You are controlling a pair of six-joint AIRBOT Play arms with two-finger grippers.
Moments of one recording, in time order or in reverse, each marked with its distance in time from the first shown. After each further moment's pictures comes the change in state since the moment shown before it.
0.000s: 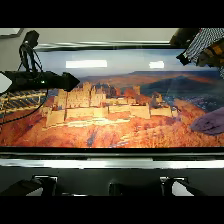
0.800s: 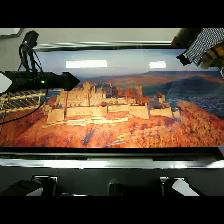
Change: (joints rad) left arm 0.000 0.000 0.000 0.000 0.000 -0.034; right arm -0.408 0.018 -0.080 0.124 -0.166 0.053
